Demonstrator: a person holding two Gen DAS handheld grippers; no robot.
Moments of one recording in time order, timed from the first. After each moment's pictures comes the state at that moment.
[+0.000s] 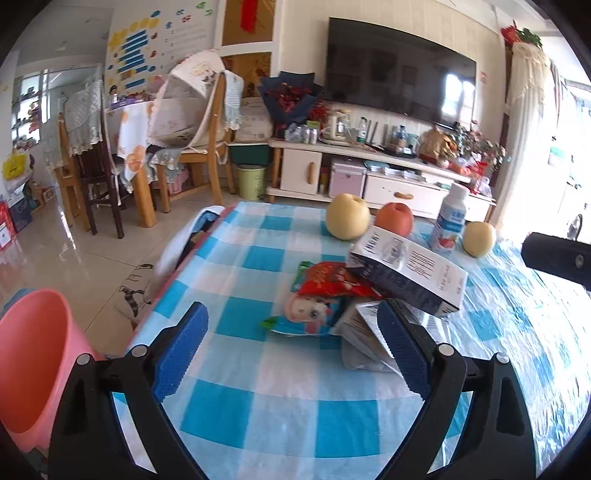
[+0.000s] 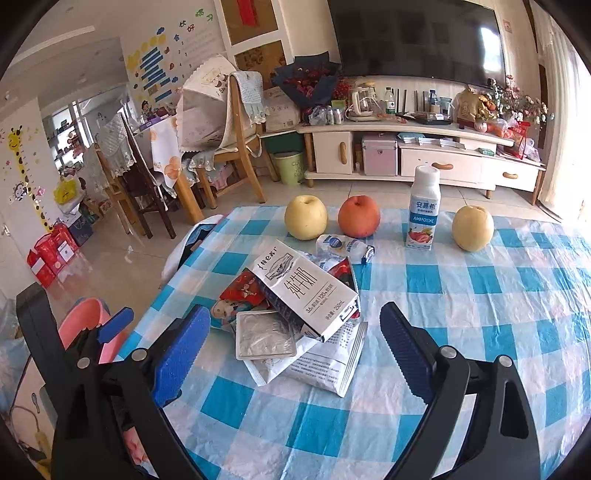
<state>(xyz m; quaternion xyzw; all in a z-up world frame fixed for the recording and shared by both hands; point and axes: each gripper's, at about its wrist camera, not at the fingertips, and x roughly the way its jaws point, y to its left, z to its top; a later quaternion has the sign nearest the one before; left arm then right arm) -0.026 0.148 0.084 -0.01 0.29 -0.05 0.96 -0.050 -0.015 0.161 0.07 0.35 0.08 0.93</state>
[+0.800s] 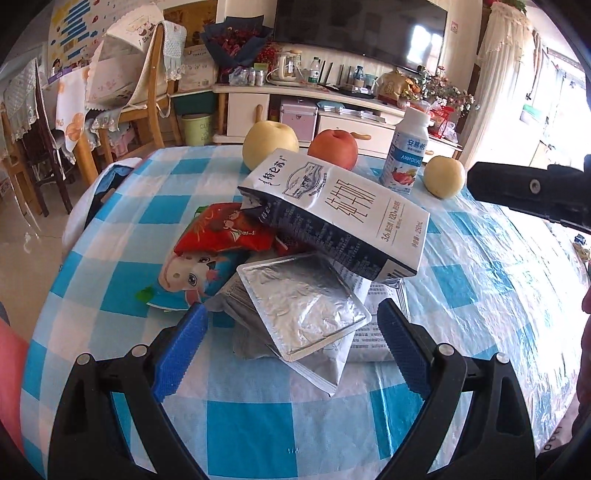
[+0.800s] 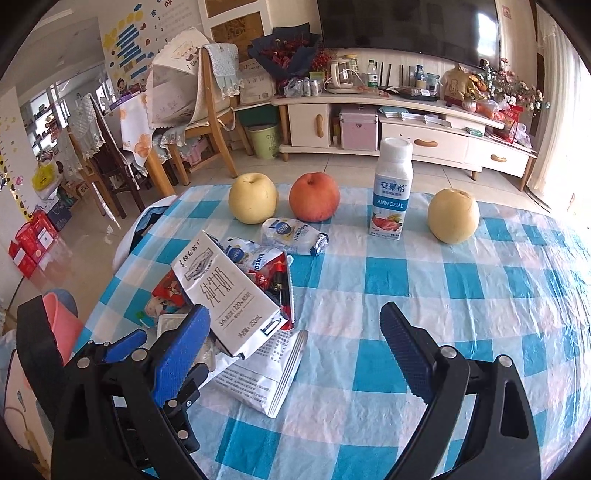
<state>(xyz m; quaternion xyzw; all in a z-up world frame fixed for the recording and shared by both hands) 0.017 0.075 0.040 0.00 0.40 -0.13 0.91 0.009 -0.066 0.126 0.06 0.41 0.05 0.91</state>
